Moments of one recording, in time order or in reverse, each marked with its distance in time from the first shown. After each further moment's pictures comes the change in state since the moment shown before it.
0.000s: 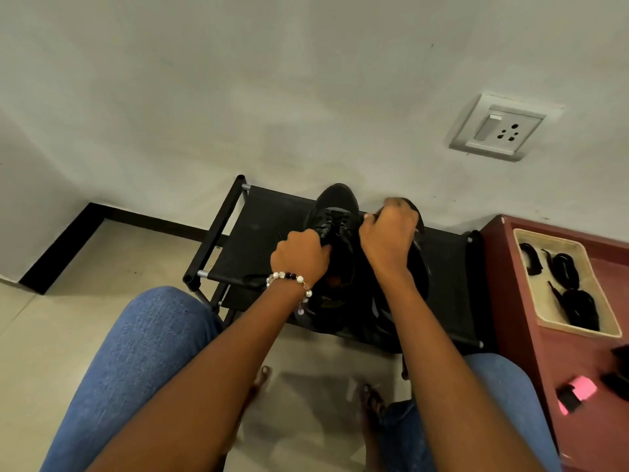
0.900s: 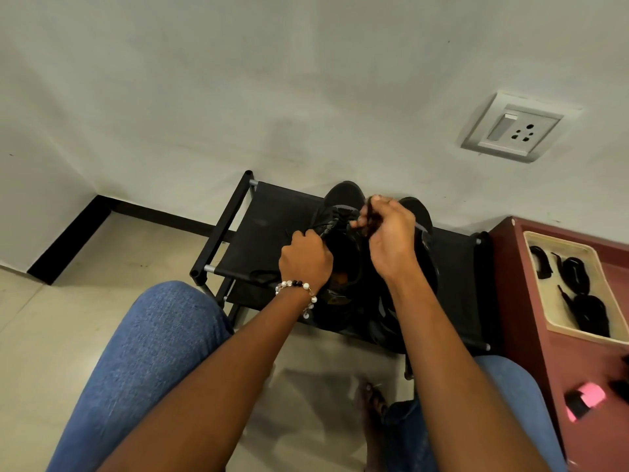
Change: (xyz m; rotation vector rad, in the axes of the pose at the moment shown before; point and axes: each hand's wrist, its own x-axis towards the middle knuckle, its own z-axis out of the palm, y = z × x) left_hand 0.006 -0.010 0.030 -0.154 0.146 -0.041; right_hand 0.000 0.000 0.011 1.358 -0.297 0.401
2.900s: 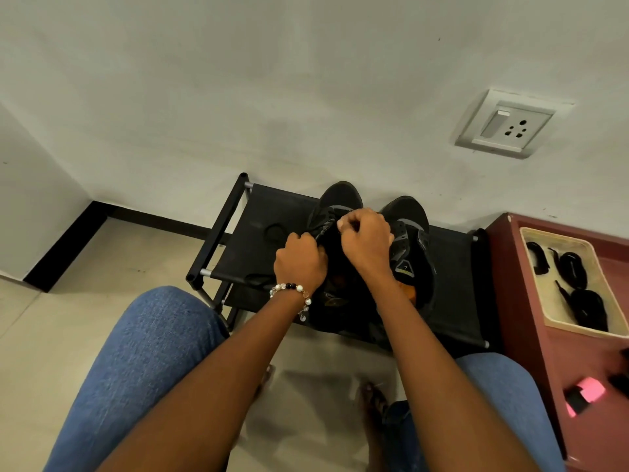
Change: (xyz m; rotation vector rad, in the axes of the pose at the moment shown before) left_hand 0.000 -0.001 -0.002 -0.001 -0.024 -0.005; right_hand -0.007 0.019 0.008 -1.101 0.035 -0.290
